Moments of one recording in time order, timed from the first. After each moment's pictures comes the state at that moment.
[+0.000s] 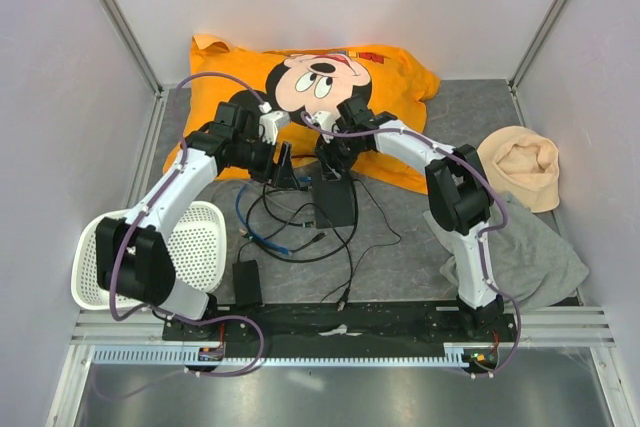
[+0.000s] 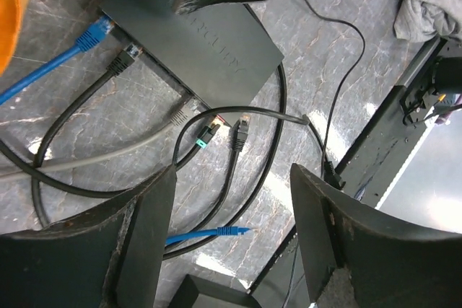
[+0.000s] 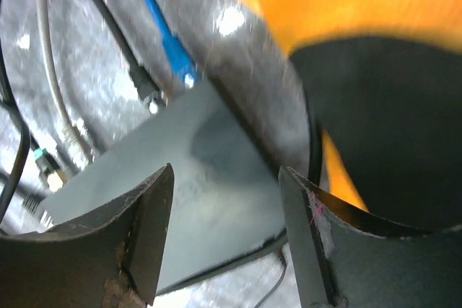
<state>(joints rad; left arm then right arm) -0.29 1.51 1.24 -0.72 0.65 0.08 0.54 2.17 1.73 -0.60 -0.45 -0.31</state>
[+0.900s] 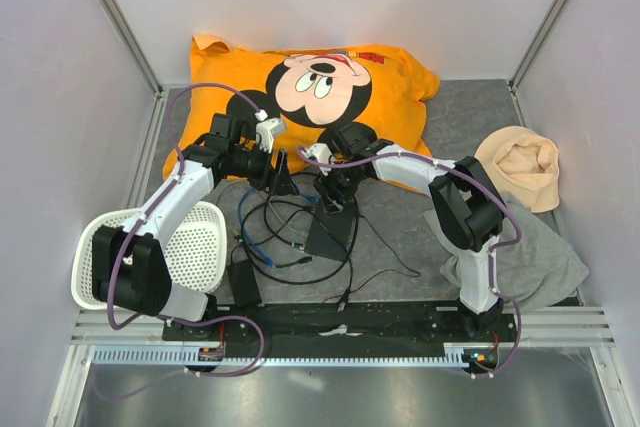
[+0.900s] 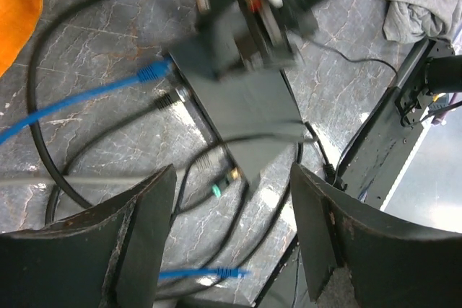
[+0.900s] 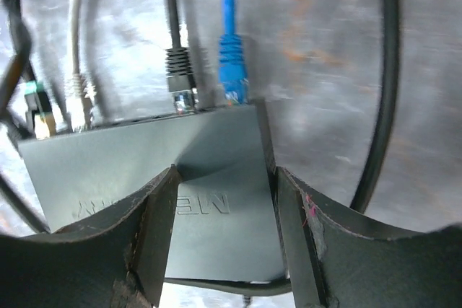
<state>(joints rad) -0.26 1.43 1.10 -0.60 0.72 0.08 0.62 2.02 1.43 -0.51 -0.46 -0.29</state>
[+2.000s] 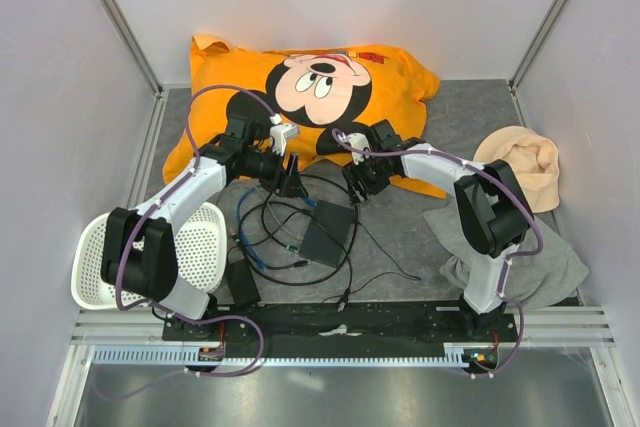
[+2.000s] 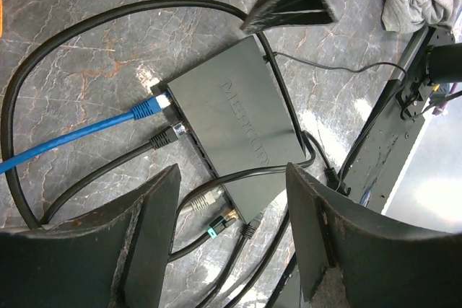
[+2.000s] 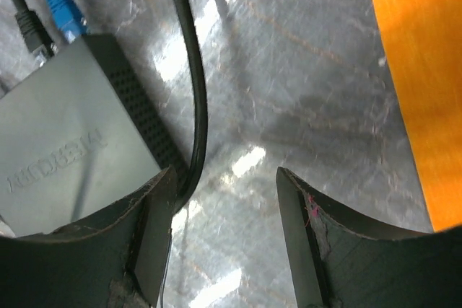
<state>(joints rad) -0.32 1.53 1.10 -0.52 0.74 0.08 0.49 1.88 1.27 -0.49 -0.35 -0.10</state>
